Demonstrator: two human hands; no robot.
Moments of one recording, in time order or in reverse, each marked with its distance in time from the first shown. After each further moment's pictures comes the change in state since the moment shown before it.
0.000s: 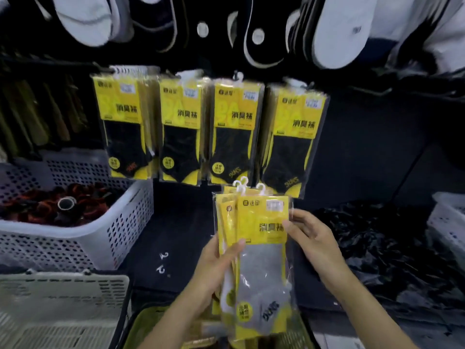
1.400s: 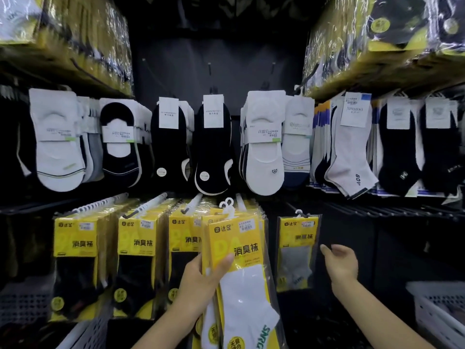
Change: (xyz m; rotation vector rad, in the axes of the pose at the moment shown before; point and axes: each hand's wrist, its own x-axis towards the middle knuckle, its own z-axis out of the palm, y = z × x) left_hand 0.080 0.175 0.083 0.168 0.026 0.378; right_hand 0.153 -0.092 -0.139 0.048 0.813 0.037
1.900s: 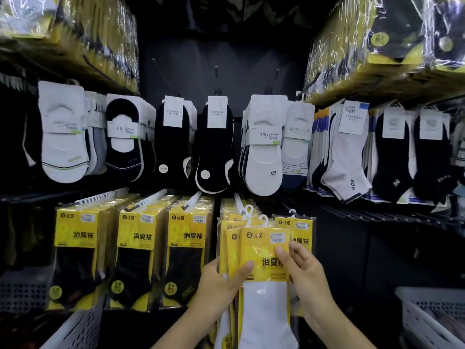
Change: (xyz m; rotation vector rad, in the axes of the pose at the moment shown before) left_hand -0.019 0.001 0.033 -0.071 -0.058 0.009; right_hand -0.118 -0.032 -0.012 0.267 -0.631 -0.131
